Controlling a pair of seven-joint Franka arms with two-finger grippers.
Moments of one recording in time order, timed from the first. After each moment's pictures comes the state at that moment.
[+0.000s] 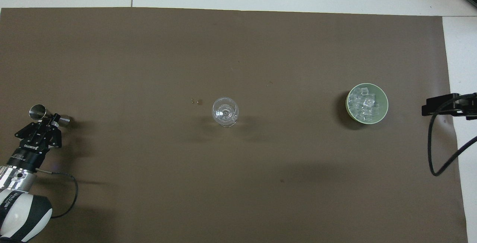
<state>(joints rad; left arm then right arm) 0.40 0.04 0.04 -2.59 -2.21 2.22 -0.45 0.02 -0.11 -0.08 -1.68 -0.01 1.57 0.06</state>
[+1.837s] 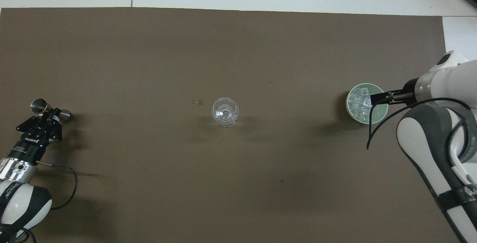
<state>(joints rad) 0.40 0.12 0.04 -2.52 -2.21 2.22 -0.45 0.03 0.05 -0.08 -2.02 -0.01 2.17 -0.14</state>
